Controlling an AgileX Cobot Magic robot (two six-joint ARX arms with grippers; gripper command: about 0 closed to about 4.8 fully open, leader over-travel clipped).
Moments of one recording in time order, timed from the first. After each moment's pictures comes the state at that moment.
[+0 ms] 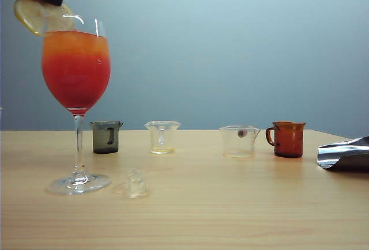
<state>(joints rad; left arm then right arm) -0.10 0.97 0.89 -0.51 0.74 0.47 1.02 0.97 0.89 -0.24 0.00 0.08</state>
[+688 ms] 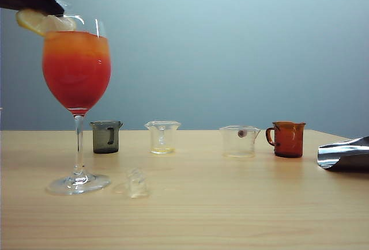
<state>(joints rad) -0.10 0.97 0.84 -0.43 0.74 0.43 1.02 0.97 0.88 -0.24 0.00 0.08</state>
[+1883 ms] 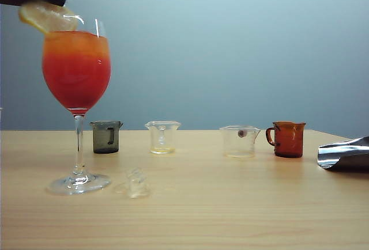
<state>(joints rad) -0.10 0.96 0.86 -0.47 0.78 0.41 1.02 0.98 0.88 -0.24 0.00 0.07</state>
